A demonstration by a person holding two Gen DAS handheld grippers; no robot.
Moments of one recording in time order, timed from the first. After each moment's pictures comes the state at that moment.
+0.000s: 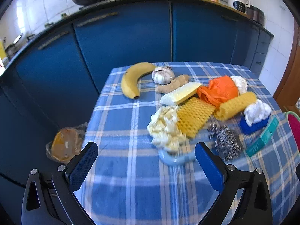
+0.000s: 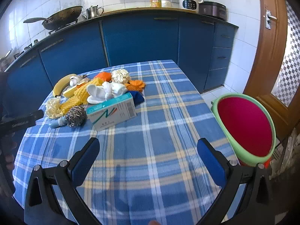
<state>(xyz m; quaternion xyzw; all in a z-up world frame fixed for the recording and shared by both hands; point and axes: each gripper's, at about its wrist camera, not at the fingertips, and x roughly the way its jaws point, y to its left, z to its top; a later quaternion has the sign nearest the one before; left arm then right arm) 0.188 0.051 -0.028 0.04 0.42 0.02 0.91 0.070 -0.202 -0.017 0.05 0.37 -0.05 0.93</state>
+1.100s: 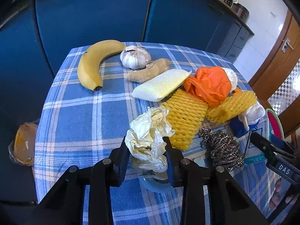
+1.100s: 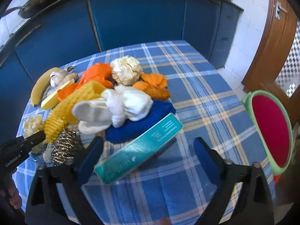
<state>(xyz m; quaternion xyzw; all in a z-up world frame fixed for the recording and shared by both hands) 0.241 0.062 -0.068 -0.03 0.48 -0.12 0.87 0.183 -0.167 -0.055 0.09 0.46 -0.08 0.88</state>
